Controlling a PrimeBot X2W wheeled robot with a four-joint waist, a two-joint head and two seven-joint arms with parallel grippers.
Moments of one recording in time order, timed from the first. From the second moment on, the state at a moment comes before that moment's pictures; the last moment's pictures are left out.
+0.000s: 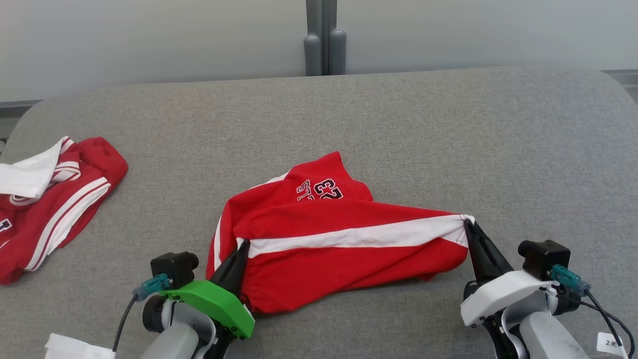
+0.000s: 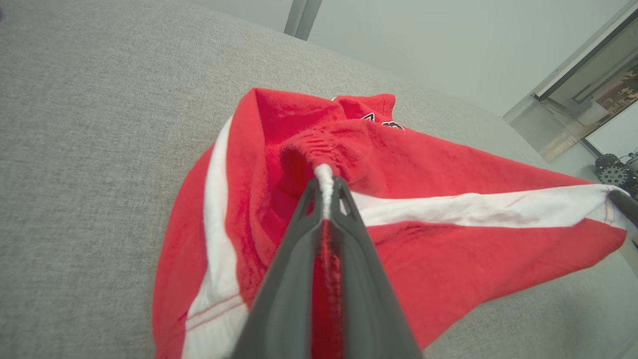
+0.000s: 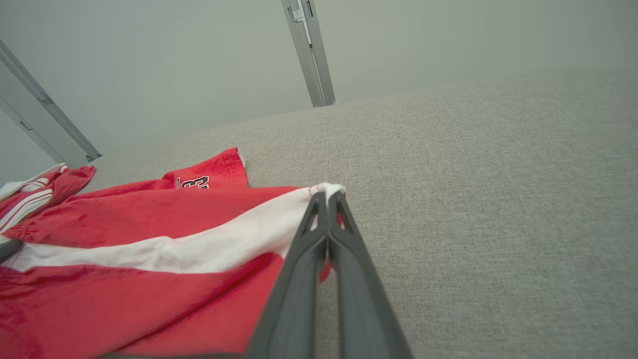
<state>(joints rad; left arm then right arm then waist) -0.35 0.18 -0.62 0.68 -0.87 -0.13 -0.26 -0.19 -0.11 0.16 0.45 0.37 0.13 -0.26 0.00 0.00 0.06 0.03</state>
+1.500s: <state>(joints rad) -1.57 0.33 -0.68 0.64 -0.62 -0.13 -0.26 -1.42 -0.31 0.10 0.60 0.06 0.13 -0.26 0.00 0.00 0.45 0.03</state>
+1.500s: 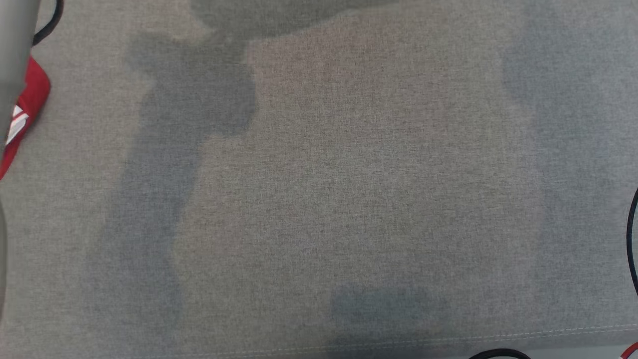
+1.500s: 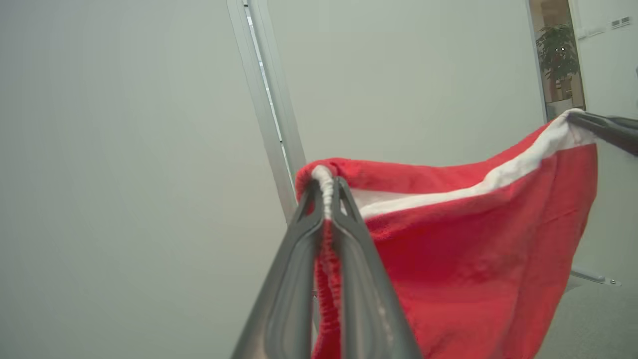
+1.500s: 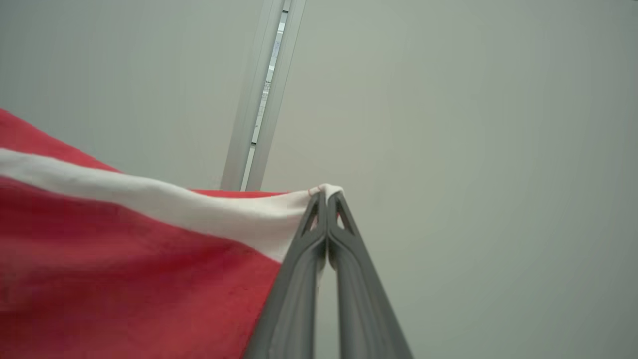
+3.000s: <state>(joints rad) -0.06 0.21 -0.56 0.53 -0.74 -0.13 -0.26 -0.07 -0.26 0.28 0.50 0.31 0.13 -0.26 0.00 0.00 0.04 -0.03</state>
